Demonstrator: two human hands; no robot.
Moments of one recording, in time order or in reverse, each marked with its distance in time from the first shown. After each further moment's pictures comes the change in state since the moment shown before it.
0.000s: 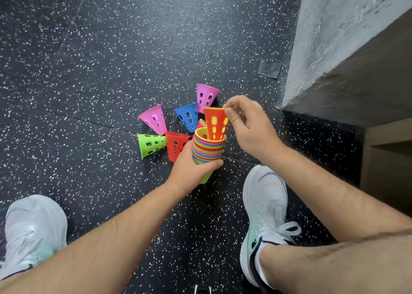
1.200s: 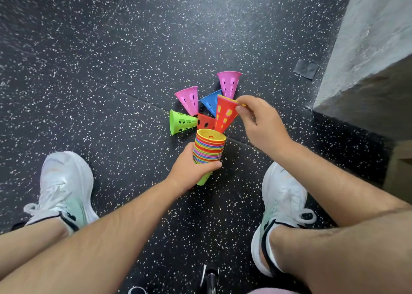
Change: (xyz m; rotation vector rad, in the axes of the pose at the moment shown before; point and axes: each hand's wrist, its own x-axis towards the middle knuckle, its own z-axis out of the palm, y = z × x) left_hand -0.048 -0.048 -0.047 -0.025 0.057 -0.138; right_hand -0.005 -0.012 0.048 -0.170 -0.106 -0.124
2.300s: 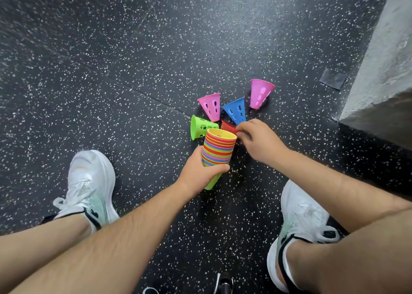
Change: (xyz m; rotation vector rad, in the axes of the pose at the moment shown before) left_hand 0.001 -0.005 -0.023 -0.053 0.059 -0.015; right_hand 0.009 -0.002 0.050 -0.143 -0.337 0.080
